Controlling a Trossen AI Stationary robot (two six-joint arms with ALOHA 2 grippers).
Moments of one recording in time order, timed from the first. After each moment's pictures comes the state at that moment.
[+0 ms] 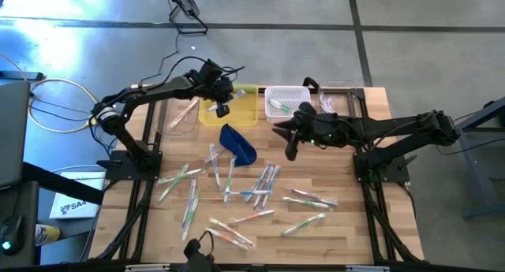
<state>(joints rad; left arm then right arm) 0.72 1.60 1.13 -0.32 0.15 0.44 0.06 1.23 1.06 -0.16 0.40 0.24</state>
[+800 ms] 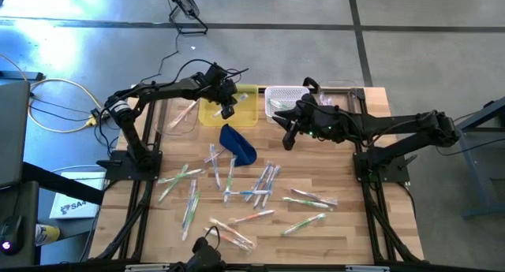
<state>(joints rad) 0.74 1.73 1.13 -0.22 0.24 0.35 -0.01 1.23 1.06 -0.10 0.39 0.21</state>
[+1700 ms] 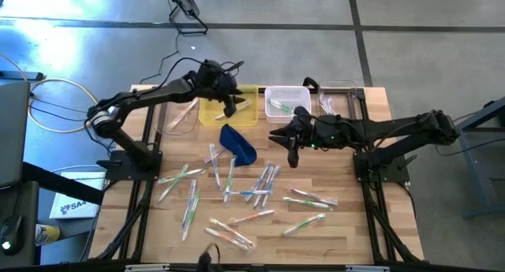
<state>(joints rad) 0.61 1.51 1.13 -0.15 0.26 0.20 0.09 1.23 1.06 -0.09 0.26 0.24</state>
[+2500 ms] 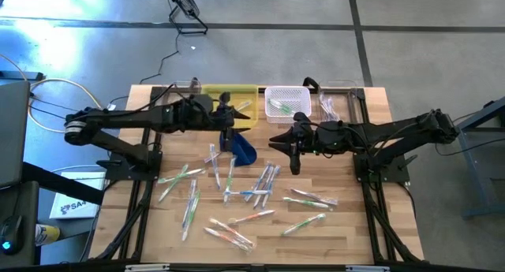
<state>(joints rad) 0.12 1.25 1.13 -0.18 -0.07 0.31 0.15 1.23 1.06 -0.08 0.26 0.26</state>
